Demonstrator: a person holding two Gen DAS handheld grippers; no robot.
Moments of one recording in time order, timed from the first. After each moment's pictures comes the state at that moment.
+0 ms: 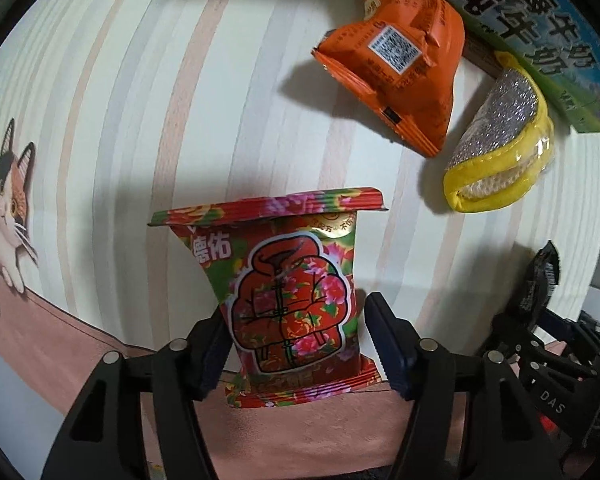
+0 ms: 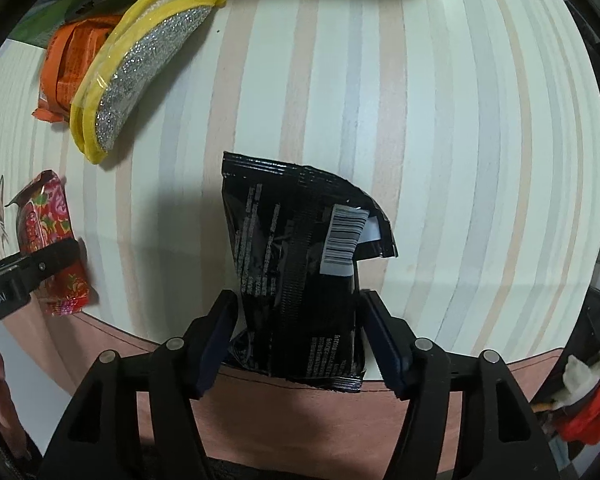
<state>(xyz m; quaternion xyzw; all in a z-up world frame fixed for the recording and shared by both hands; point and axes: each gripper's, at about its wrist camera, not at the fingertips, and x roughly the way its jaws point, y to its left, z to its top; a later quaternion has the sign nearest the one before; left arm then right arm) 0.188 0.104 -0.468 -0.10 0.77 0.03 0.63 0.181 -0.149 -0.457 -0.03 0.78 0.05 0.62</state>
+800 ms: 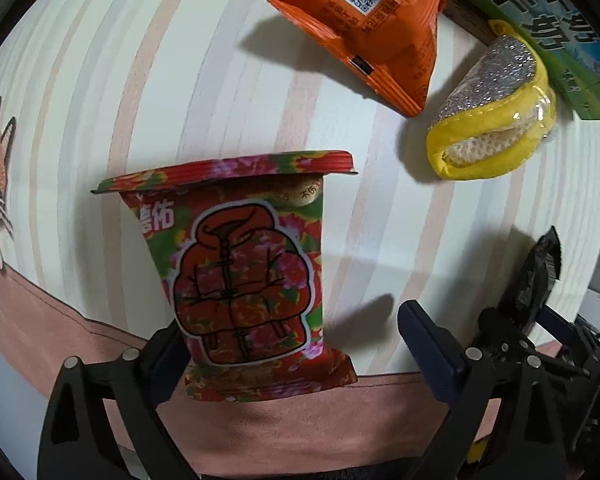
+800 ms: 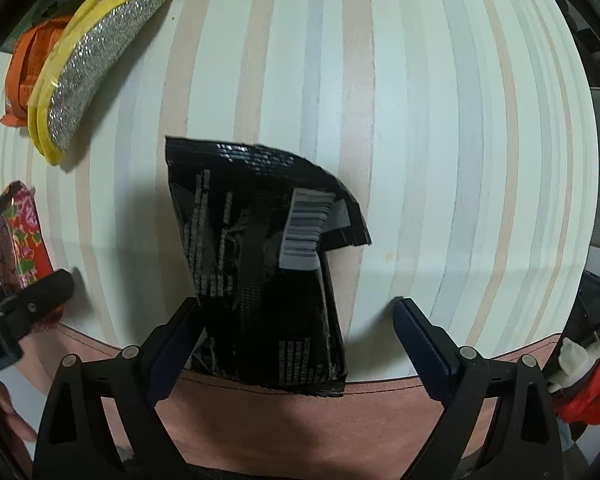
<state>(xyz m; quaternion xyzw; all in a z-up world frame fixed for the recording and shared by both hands) 0.176 0.036 -0.486 -0.13 0.78 0.03 0.61 0.174 -0.153 -0.474 -0.03 0.78 0.01 0.62</state>
